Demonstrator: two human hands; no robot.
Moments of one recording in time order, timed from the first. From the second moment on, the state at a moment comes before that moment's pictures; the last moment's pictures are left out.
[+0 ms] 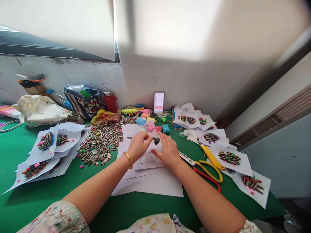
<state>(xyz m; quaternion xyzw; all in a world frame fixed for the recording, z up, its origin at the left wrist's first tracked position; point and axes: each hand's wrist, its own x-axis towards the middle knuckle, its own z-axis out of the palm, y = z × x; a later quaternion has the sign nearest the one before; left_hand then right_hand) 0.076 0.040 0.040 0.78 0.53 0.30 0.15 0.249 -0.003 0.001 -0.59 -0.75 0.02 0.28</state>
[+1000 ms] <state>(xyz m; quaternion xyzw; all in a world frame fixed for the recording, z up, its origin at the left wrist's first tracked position) 0.032 -0.007 0.011 0.72 0.44 0.40 0.35 0.234 -0.022 0.005 -0.43 -0.81 0.22 0.35</state>
